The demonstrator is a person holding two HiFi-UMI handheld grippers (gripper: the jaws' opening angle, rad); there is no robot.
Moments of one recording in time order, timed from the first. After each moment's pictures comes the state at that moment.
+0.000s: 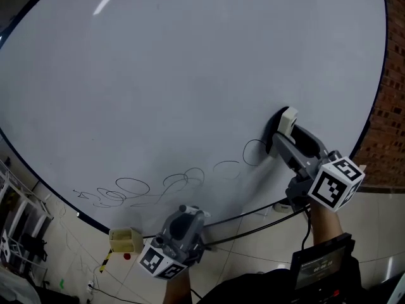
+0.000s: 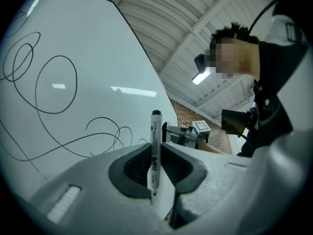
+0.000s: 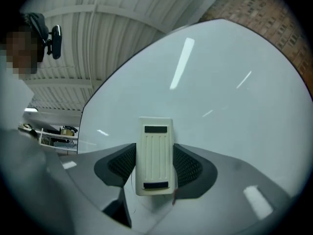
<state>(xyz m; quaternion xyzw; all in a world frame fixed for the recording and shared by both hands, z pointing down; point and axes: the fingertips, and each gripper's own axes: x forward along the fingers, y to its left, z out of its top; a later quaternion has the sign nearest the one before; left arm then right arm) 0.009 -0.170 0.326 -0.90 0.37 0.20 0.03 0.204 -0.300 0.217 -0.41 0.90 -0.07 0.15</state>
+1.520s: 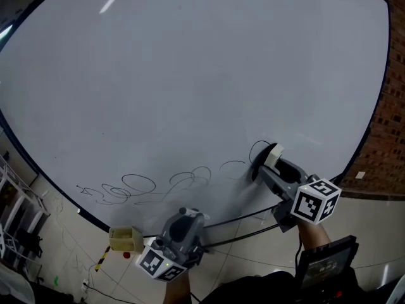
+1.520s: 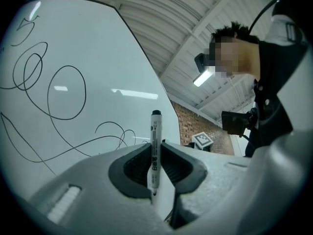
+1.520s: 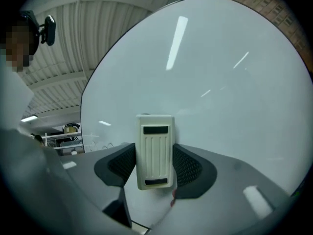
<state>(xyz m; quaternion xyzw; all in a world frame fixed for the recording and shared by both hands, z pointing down) -0.008 -0.161 0.335 -0.90 0.39 0.21 0.03 0.160 -0.292 0.315 -0.38 0.91 -0.16 0.08</state>
